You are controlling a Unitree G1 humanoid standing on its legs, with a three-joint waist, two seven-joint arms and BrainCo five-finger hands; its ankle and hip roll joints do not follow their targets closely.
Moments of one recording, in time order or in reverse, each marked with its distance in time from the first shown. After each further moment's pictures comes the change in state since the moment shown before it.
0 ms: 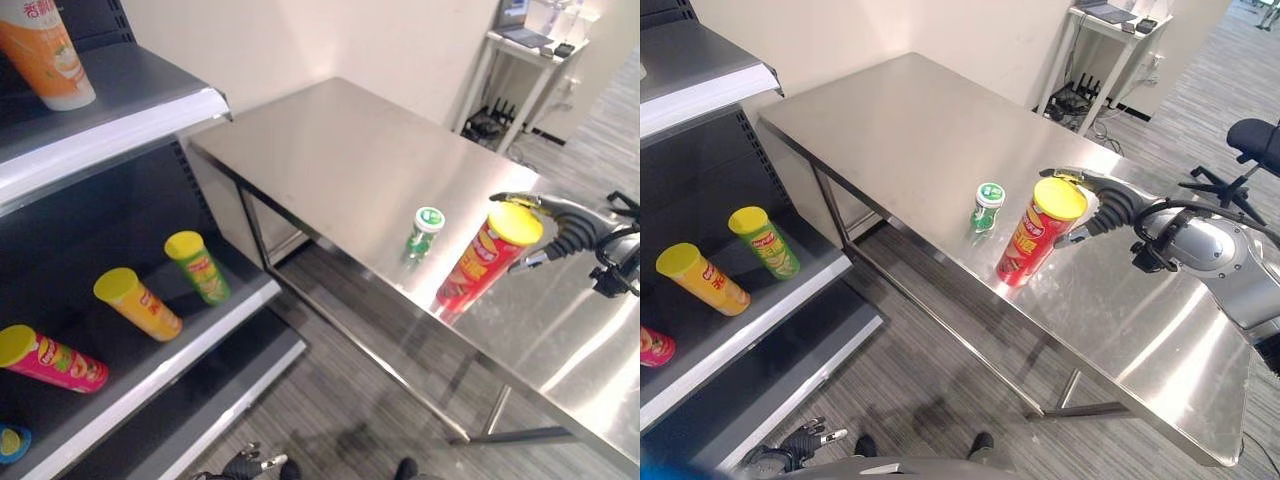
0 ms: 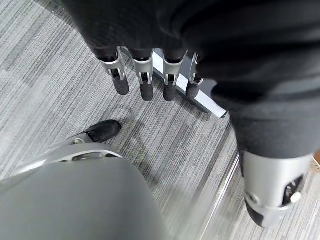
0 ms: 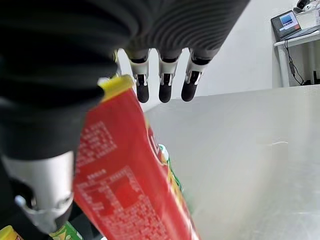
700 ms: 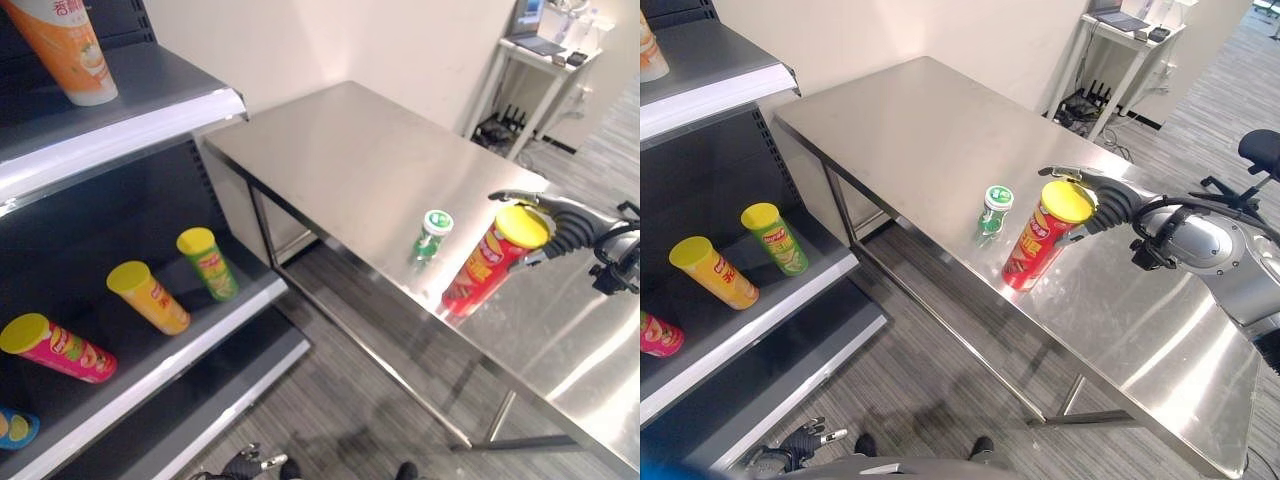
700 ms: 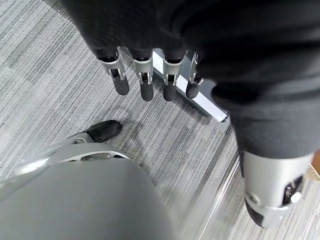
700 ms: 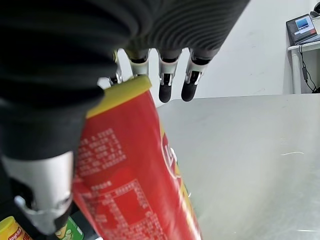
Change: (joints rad) left arm 0.000 0.000 0.000 0.000 0.000 0.000 0.002; right arm -0.022 0.002 0.011 -0.001 -0.027 0.000 0.000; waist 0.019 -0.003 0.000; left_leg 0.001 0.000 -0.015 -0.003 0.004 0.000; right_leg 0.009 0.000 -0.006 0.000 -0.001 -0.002
